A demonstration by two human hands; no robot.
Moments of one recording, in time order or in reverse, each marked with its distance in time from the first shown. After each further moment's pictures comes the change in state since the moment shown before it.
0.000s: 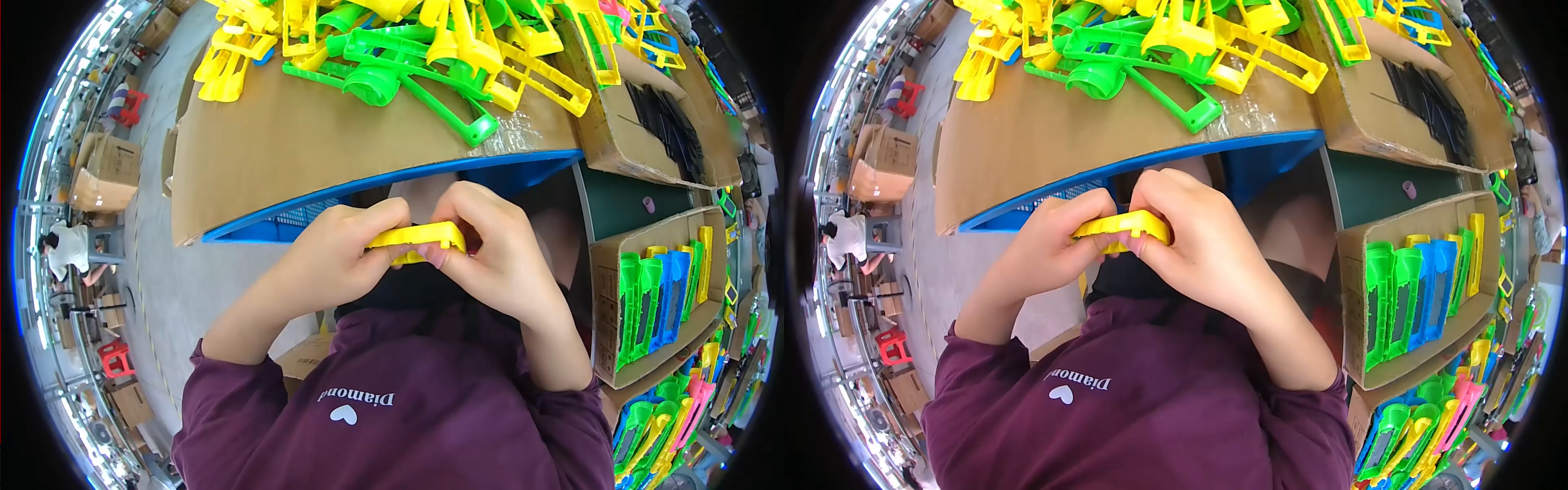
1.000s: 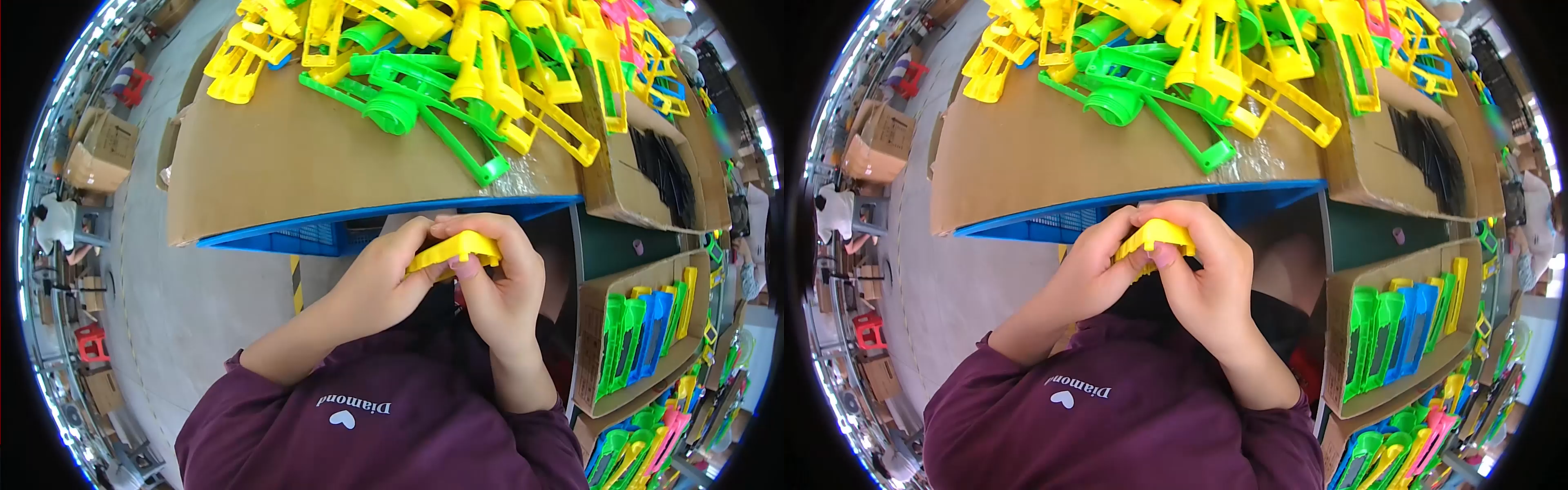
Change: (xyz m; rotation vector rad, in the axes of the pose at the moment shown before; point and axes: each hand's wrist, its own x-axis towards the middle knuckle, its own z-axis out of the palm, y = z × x) left_hand 0.020 0.000 0.036 -0.356 0.329 0.046; right_hand 0.008 0.003 0.023 0.261 0.422 0.025
